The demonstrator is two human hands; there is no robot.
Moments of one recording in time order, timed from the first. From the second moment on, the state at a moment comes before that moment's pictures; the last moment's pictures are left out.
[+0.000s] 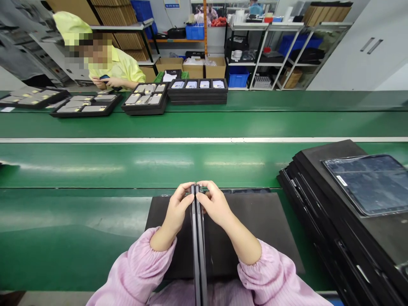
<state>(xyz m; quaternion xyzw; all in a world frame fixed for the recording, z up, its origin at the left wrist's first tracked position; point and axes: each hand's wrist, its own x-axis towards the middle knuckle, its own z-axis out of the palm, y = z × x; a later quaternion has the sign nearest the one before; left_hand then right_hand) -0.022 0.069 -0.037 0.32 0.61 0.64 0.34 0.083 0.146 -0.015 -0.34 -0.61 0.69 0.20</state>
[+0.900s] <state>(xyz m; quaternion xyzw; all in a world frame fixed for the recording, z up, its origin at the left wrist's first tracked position) -0.026 0.059 -0.041 0.36 0.55 0.63 0.41 0.097 0.149 -0.026 -0.26 -0.59 0.75 0.16</state>
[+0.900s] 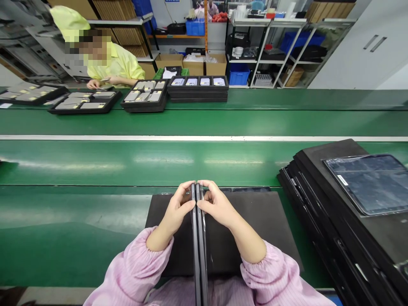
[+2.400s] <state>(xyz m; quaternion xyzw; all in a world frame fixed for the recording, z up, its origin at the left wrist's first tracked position) -0.025 0.068 -0.057 0.42 0.54 0.61 0.40 0.121 0.128 -0.033 -0.28 -0.85 0.33 0.29</state>
